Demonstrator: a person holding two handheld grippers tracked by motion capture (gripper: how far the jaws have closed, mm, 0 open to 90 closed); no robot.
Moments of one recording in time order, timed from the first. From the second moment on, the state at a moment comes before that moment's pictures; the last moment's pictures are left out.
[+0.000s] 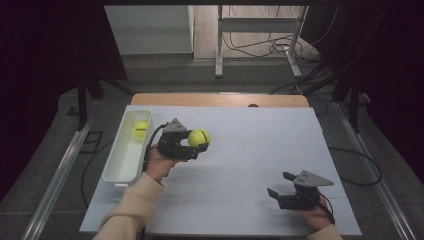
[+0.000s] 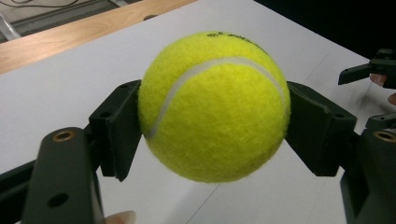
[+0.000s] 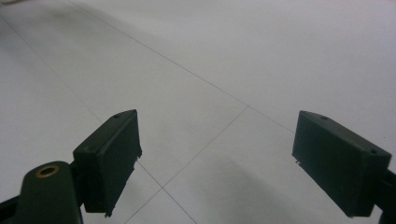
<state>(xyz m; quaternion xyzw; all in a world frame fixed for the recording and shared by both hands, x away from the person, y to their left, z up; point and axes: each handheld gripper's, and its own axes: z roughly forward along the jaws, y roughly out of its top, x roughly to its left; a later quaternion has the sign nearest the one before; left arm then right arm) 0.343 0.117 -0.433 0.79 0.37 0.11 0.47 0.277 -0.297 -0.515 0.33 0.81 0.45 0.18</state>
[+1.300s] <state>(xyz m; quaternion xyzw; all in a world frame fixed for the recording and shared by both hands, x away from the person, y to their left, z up) 0.324 0.167 -0.428 0.75 0.40 0.13 0.51 0.276 -0.298 -0.515 0.33 0.81 0.45 0.19</state>
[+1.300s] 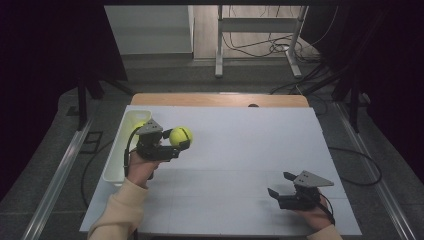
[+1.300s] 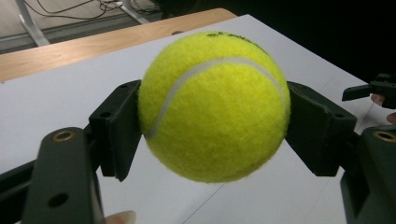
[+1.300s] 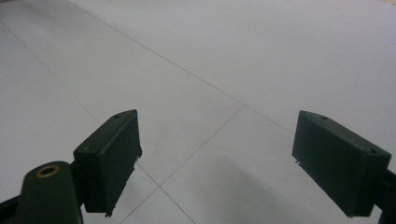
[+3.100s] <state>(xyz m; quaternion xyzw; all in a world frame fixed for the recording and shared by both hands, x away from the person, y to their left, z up) 0.309 0.218 -0.432 0.73 0.45 0.17 0.49 0.276 -0.298 -0.515 0.33 0.81 0.44 0.19</state>
